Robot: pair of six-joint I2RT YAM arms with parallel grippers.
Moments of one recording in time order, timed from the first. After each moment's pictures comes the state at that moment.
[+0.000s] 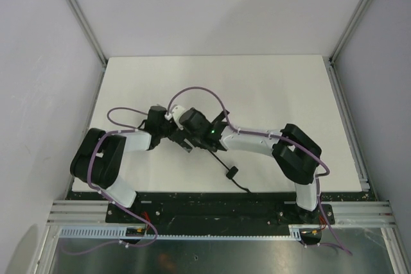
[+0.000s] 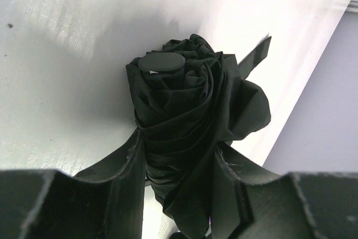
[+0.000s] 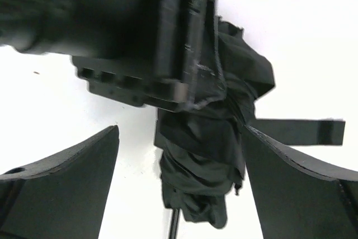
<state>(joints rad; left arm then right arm) -0.31 1.61 0.61 0.26 0.26 -1.16 1.02 1.92 1.38 -0.21 0.22 -0.04</state>
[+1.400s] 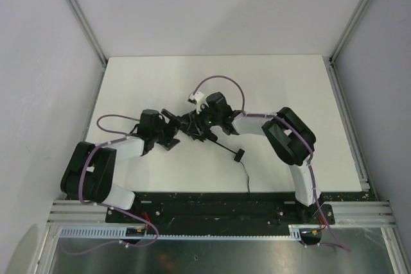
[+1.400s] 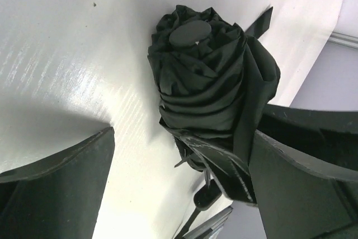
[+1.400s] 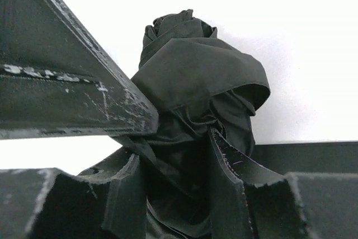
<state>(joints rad) -0.26 1.46 0.54 0.18 0.22 -1.23 0.78 2.08 1.29 0.20 -0.35 0.05</state>
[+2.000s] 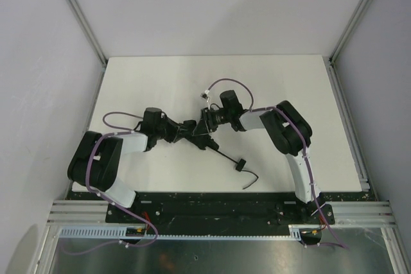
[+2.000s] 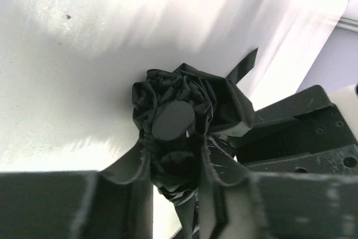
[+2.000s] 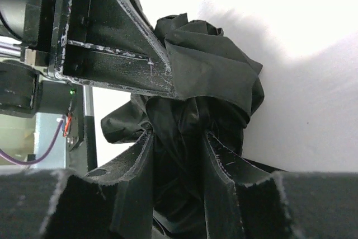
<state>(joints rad) -0.27 1.58 0.58 0.23 0.28 -1.21 0.62 2.22 1.27 0.42 -0.93 0.42</state>
